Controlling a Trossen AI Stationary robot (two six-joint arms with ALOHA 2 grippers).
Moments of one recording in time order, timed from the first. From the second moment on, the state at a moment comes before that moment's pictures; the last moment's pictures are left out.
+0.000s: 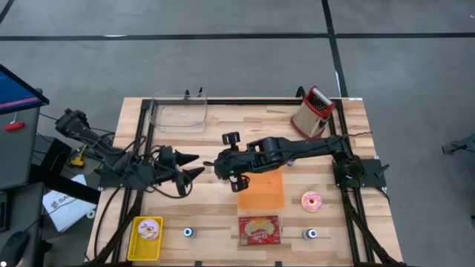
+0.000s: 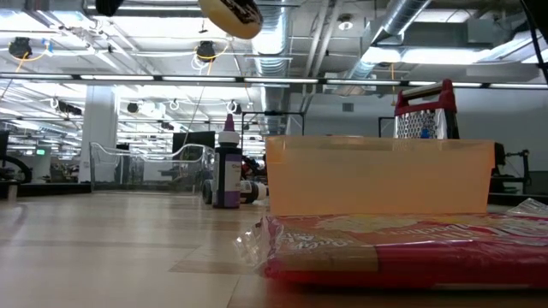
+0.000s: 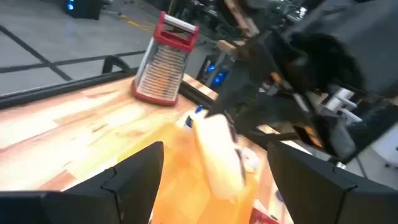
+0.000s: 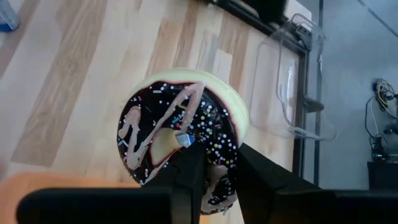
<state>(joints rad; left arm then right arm) -0.59 0.98 0.77 -0.09 -0.97 -0.69 0.21 2.12 2.34 -1.16 0.43 -0.27</state>
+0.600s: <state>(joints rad) -0.50 1.10 0.77 0.02 -0.88 -0.68 0.18 2.12 2.34 -1.09 0.42 -0.27</state>
